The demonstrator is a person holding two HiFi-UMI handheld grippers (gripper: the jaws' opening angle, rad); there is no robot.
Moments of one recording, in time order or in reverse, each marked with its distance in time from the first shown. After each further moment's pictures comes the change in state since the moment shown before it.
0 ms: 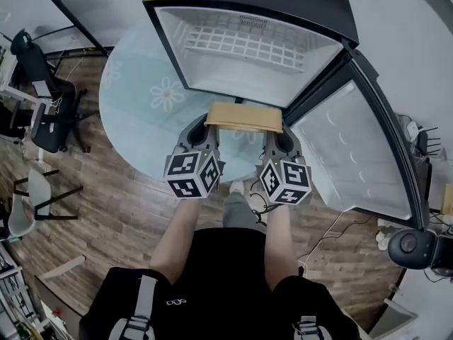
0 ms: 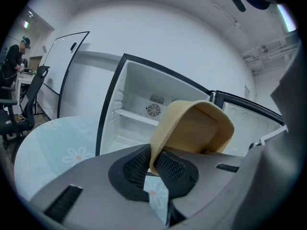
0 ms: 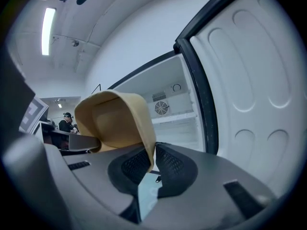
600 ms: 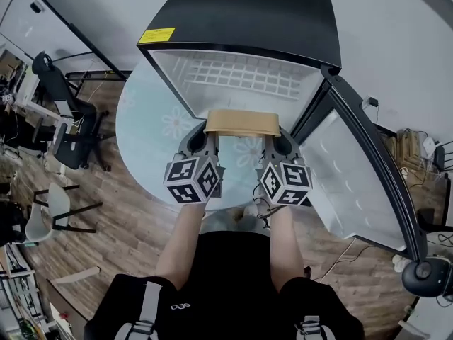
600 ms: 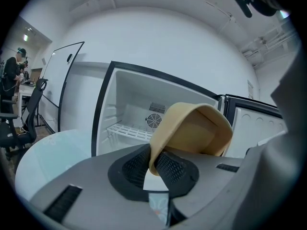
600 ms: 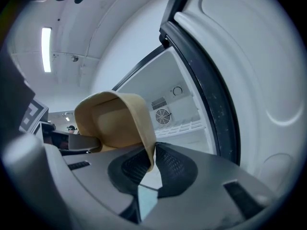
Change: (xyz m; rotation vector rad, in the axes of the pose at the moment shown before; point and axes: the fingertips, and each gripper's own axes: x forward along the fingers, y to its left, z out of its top) left arm 0.037 -0.013 0.051 0.052 -0.060 0.065; right arm 0.048 -0.021 0.040 0.087 -0.065 0.114
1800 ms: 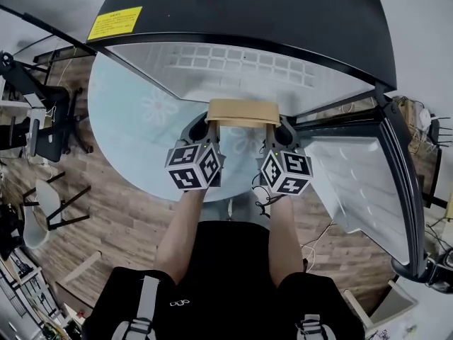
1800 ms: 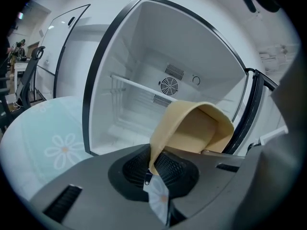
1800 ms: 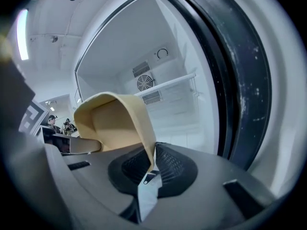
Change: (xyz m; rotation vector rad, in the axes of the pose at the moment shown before) left arm 0.083 0.039 -0.102 -0.109 0.273 -0.046; right arm 0.046 -0.054 -0.090 0.038 0.240 -0.163
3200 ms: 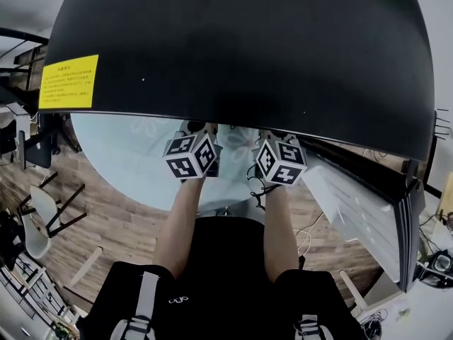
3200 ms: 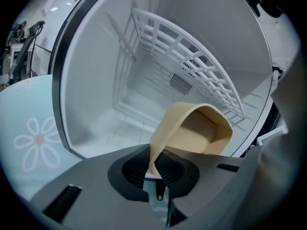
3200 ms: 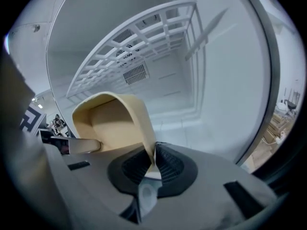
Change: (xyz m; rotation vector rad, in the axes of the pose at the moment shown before) left arm 0.096 0.040 -0.022 -0.096 0.097 -0.056; right arm 0.083 -0.036 -0.031 0.041 0.137 -0.109
